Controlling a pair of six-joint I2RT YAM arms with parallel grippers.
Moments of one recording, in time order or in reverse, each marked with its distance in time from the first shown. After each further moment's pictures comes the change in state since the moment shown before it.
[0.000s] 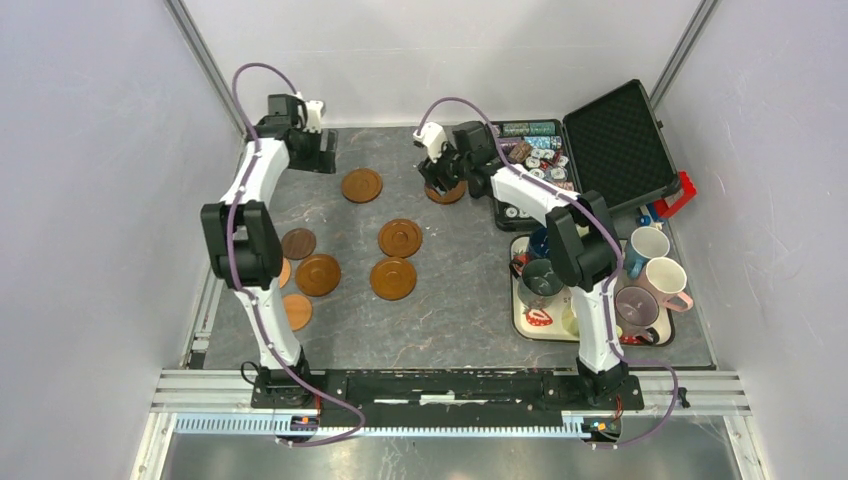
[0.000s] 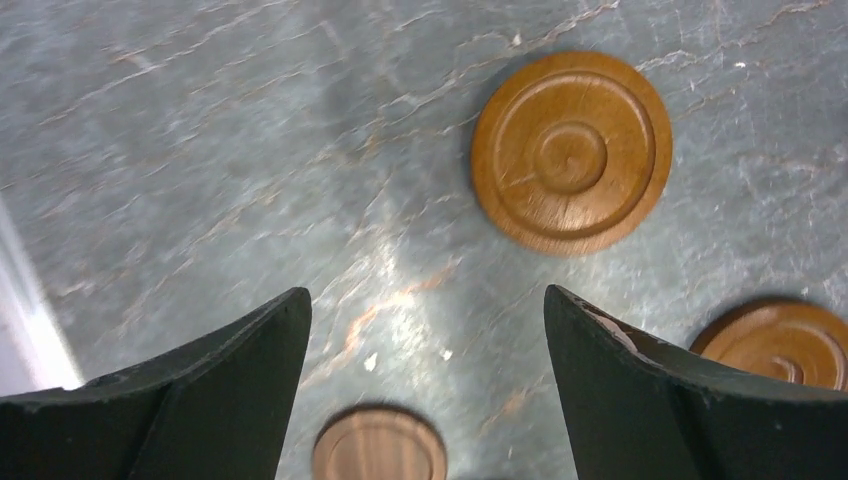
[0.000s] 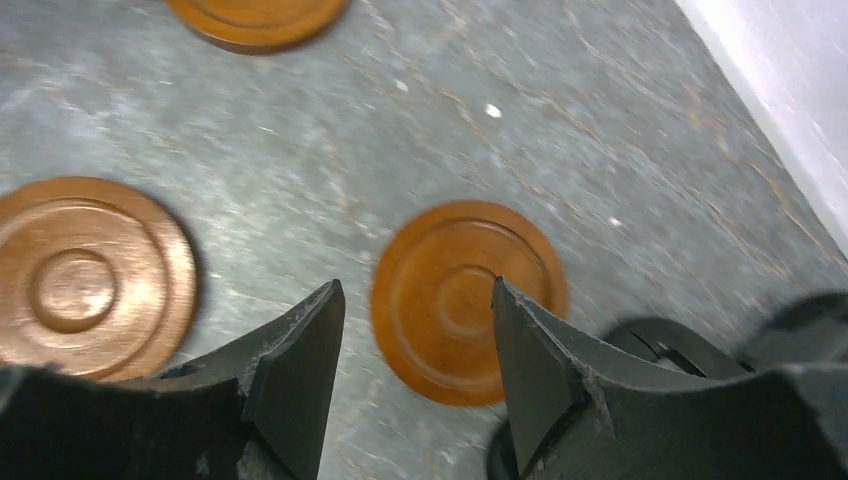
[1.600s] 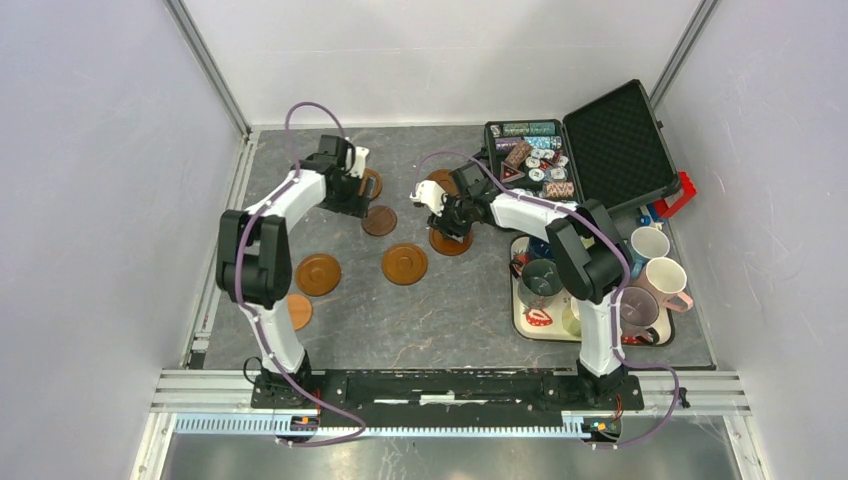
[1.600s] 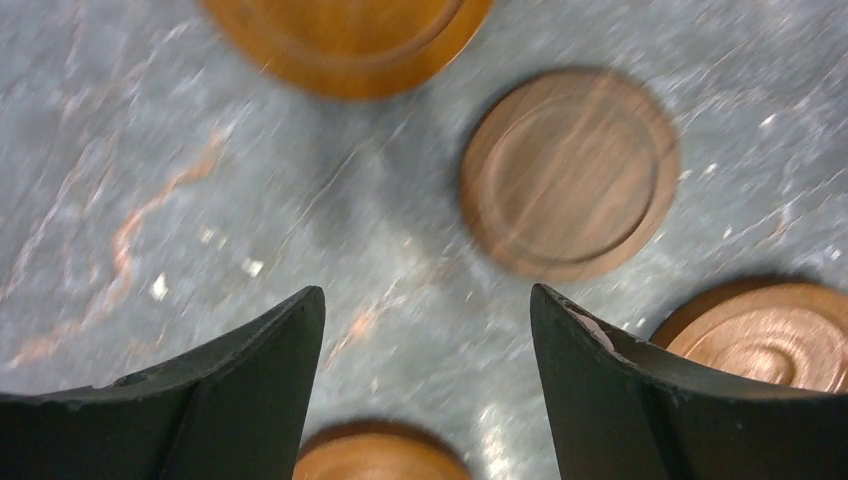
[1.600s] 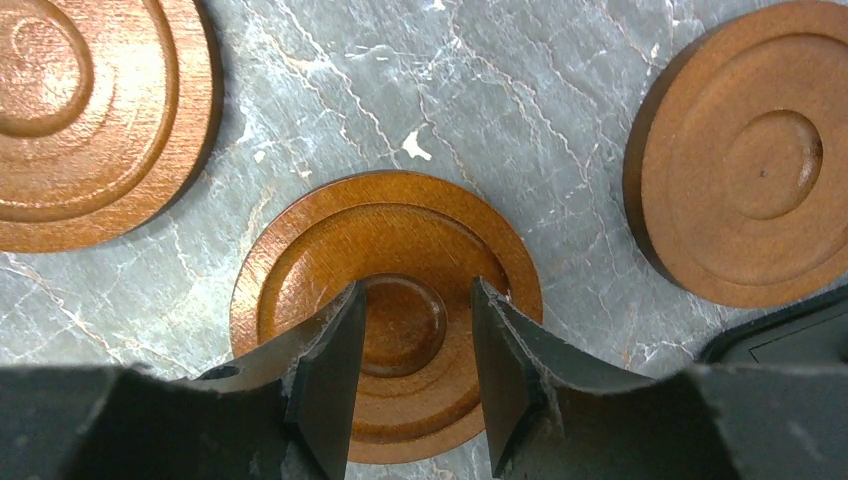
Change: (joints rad) left arm -0.204 -0.135 -0.397 0.084 -0.087 -0.063; right arm 0.039 -0.112 -0.302 -0.157 0.010 -0.244
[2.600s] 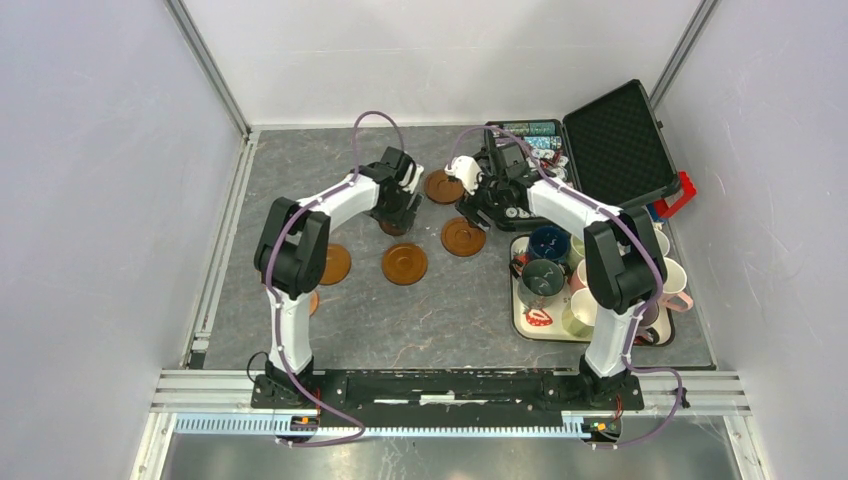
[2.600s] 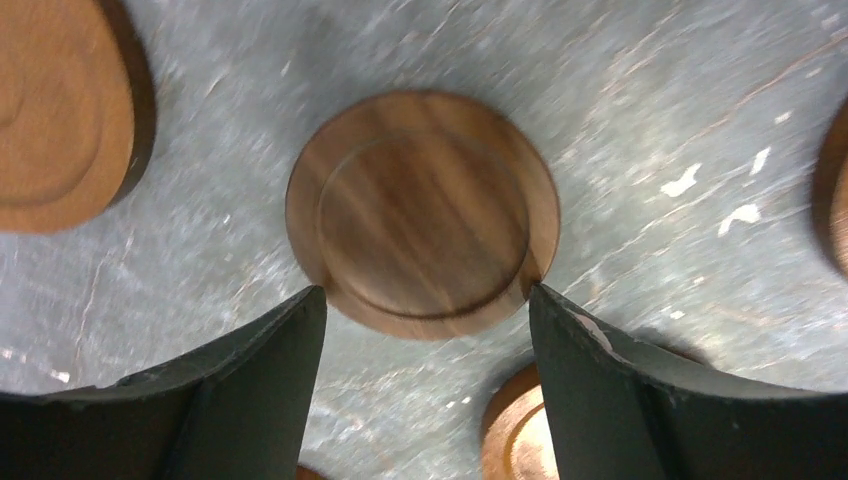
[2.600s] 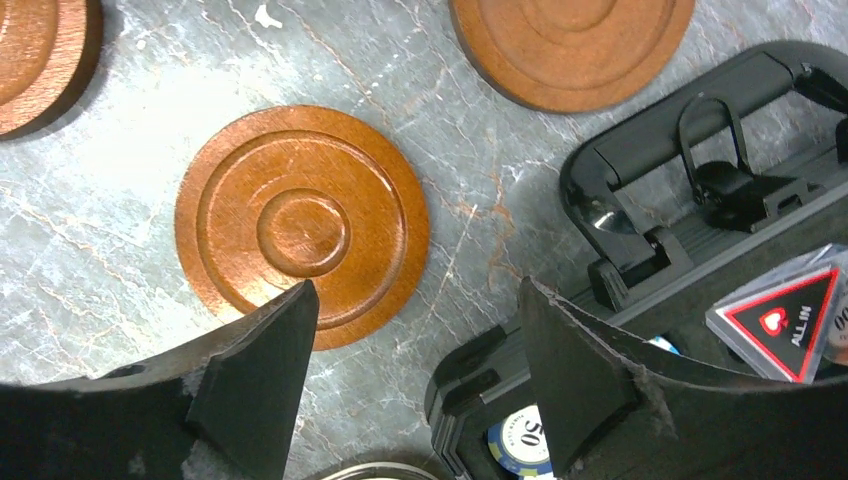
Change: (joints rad) left arm -0.299 0.225 0.169 -0.012 -0.132 -0.071; right arm -0.159 -0.159 -0.035 -0.093 -0.010 0.037
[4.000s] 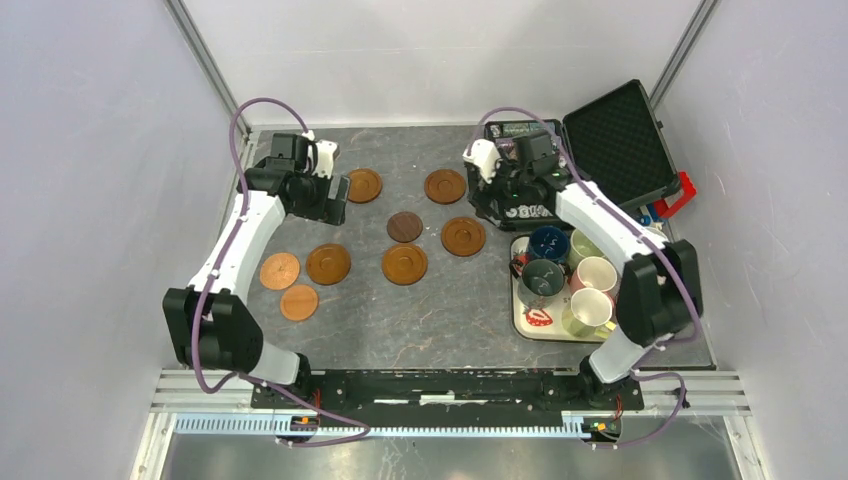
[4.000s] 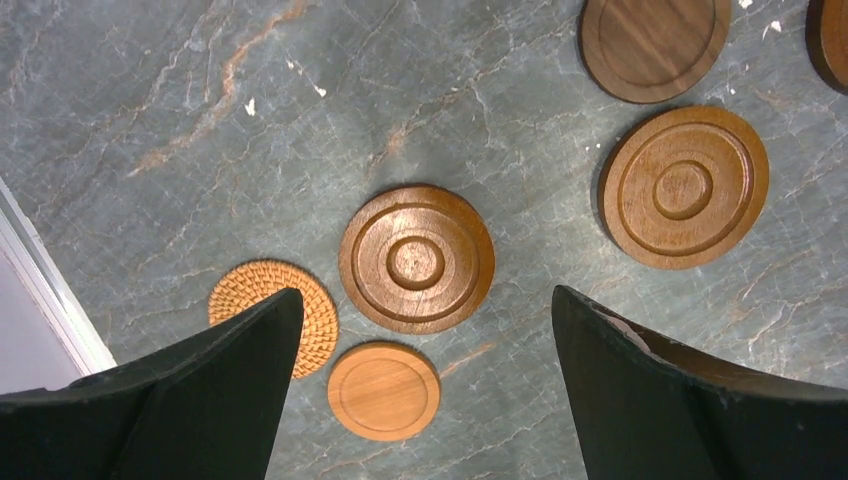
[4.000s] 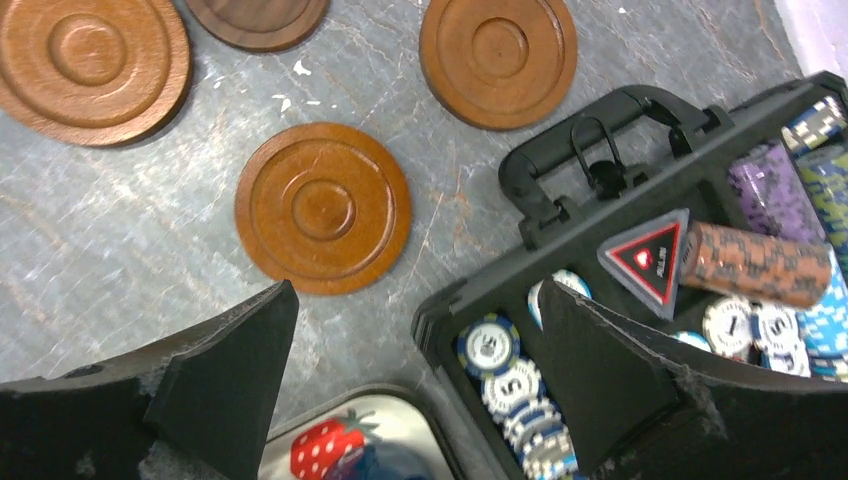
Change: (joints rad) left arm 0.346 -0.623 -0.213 -0.249 0.159 0.101; right arm -0.049 -0.279 -0.068 -0.051 -0.081 -0.008
